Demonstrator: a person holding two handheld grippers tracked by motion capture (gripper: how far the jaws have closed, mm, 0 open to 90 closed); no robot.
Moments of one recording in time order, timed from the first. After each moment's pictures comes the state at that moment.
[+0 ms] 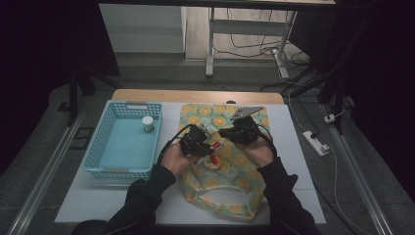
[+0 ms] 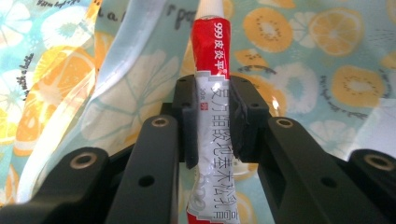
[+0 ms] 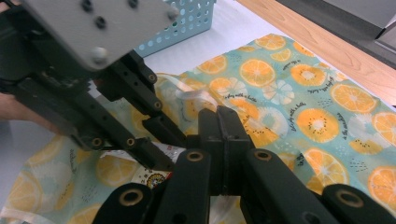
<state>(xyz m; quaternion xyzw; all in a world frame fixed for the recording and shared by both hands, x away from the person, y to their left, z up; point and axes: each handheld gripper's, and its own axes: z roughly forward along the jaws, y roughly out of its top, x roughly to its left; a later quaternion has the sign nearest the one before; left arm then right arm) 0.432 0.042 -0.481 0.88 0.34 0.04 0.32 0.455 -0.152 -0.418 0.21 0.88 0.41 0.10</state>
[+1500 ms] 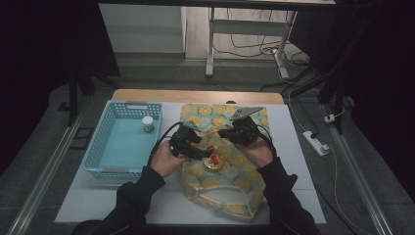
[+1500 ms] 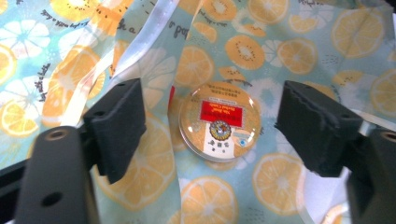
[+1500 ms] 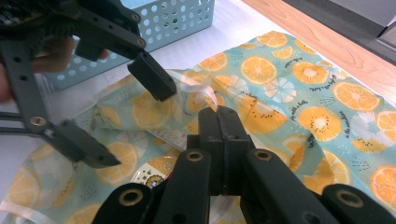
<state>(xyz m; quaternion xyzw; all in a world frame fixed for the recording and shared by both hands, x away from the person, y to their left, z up) 0.414 0.073 -0.461 0.86 0.34 0.03 0.38 0.456 -0.151 -0.420 0.21 0.88 0.41 0.10</state>
